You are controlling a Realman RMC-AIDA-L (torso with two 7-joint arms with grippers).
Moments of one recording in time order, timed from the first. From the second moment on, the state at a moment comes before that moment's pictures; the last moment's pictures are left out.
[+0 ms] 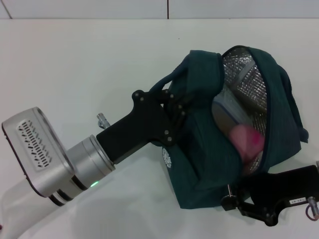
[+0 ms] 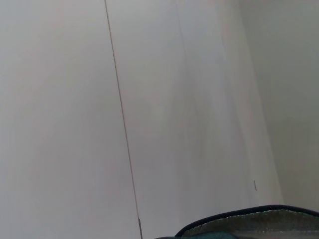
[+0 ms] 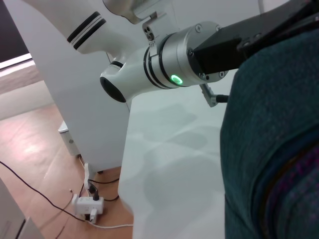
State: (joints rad) left arm -0.49 -2.10 2.83 0.22 -0.64 1.49 -0.17; right arm 0.49 2.02 -1.26 -0.58 -1.82 -1.58 1.21
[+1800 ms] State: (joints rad) left arm -0.32 -2.09 2.82 0.06 -0.42 1.55 -0.50; right arm 0.48 2.02 -1.21 -0.65 -1.63 -1.61 1.10
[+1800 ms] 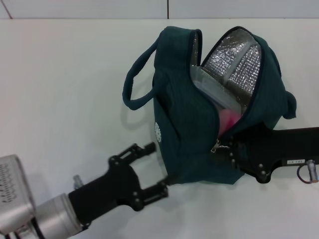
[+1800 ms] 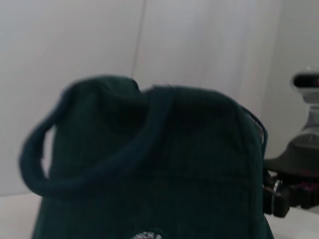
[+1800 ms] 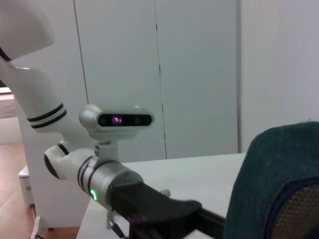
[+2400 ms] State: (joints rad) left arm -0.38 -2.10 2.80 0.13 -0.40 1.50 -0.50; right arm 0.46 2.02 -1.21 -0.61 -1.61 -1.63 1.10
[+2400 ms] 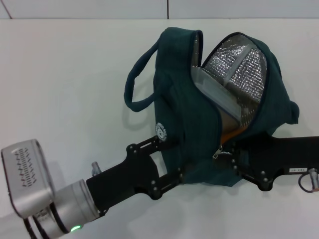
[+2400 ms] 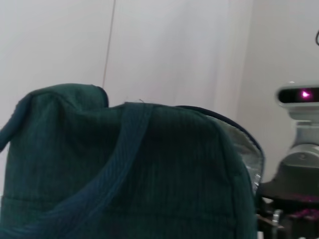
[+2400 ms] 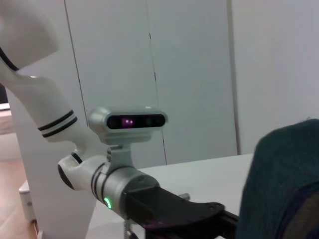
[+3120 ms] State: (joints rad) left arm -0.42 -2.10 2.81 0.13 -0.40 1.47 -0.45; right arm 0.47 2.00 -1.20 -0.55 -1.60 -1.65 1.26
